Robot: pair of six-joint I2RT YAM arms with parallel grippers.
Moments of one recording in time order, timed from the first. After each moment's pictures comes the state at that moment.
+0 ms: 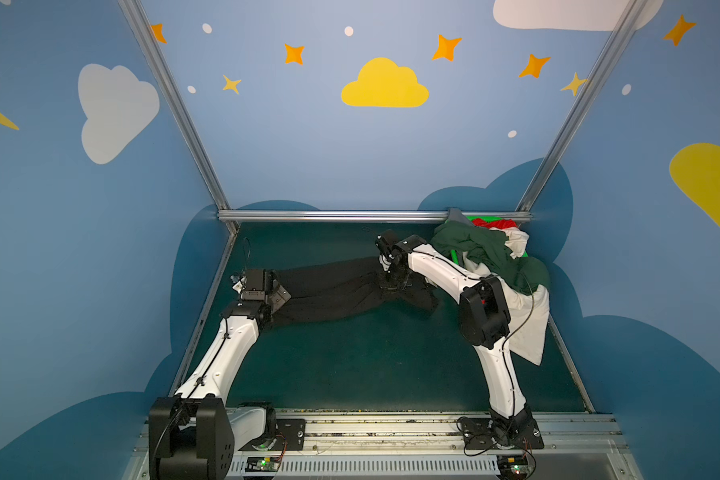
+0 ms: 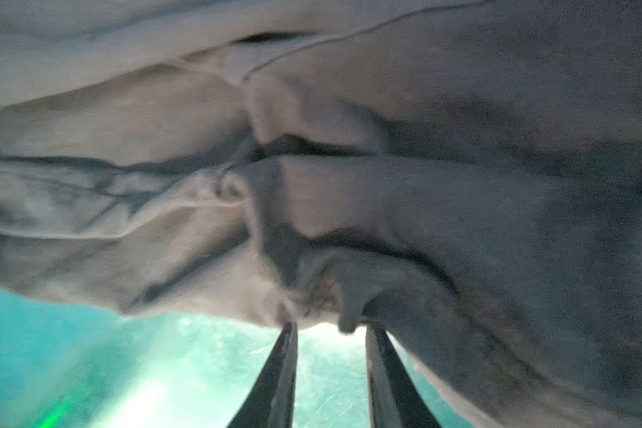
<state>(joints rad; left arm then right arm) -0.01 1.19 0.81 -0.54 -0.25 -0.78 0.66 2.26 2.00 -1.09 -0.11 0.39</state>
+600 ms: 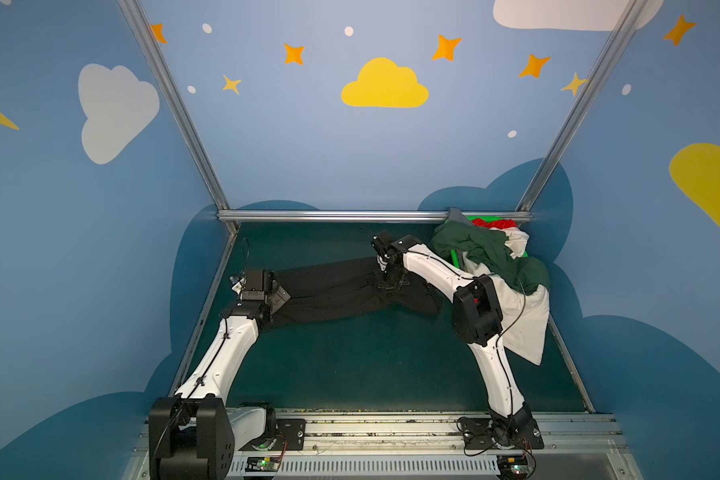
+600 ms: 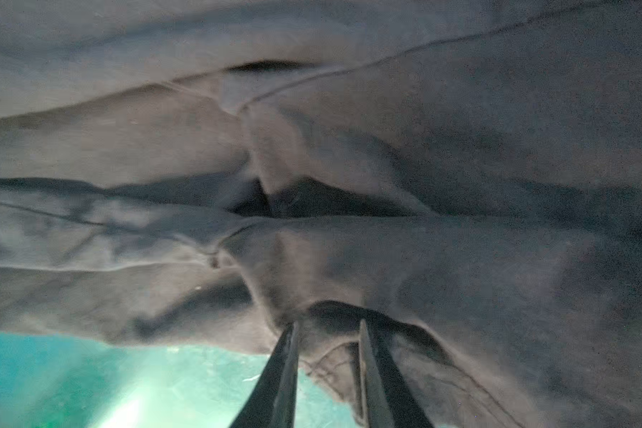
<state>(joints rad) 0.00 1.19 0.81 -0.55 -0.25 -0.79 0.66 2.32 2.07 -1.12 -0.04 0.38</state>
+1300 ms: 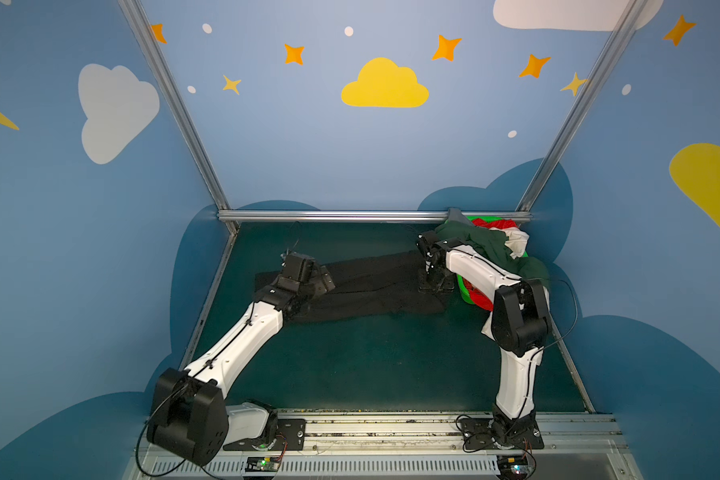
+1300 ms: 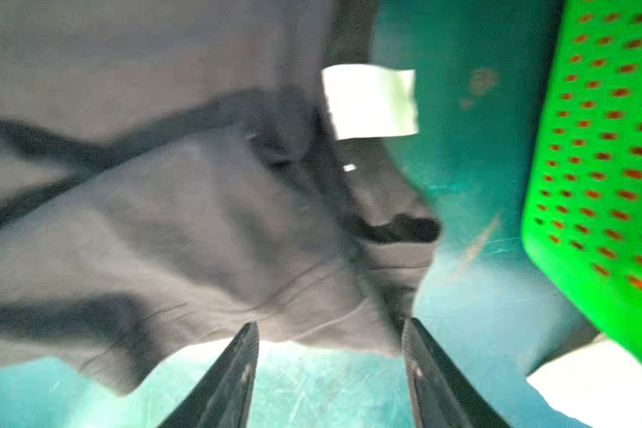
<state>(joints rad) -0.38 1.35 0.99 -0.43 -0.08 -0.78 0.44 2.03 1.65 -1.05 0.11 0.41</state>
